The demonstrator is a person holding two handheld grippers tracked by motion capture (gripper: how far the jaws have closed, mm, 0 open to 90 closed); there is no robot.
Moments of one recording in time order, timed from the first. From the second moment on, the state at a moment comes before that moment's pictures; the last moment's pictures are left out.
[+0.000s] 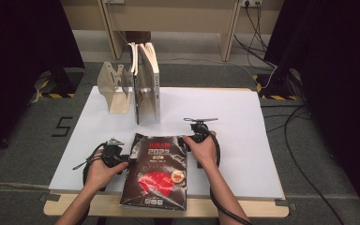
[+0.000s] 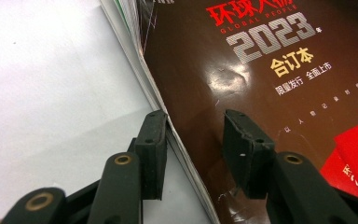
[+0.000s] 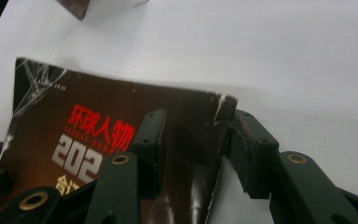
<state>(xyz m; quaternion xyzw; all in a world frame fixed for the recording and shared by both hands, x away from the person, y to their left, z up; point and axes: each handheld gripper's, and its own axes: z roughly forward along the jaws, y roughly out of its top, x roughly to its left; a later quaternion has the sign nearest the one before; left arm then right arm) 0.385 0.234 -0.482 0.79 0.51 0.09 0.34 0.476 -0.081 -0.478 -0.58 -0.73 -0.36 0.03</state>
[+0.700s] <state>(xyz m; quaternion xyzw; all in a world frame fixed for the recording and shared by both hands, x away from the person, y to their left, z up) 0.384 0.233 -0.482 0.79 0.51 0.09 0.34 0.464 -0.082 -0.461 -0.54 -0.76 -0.35 0.05</state>
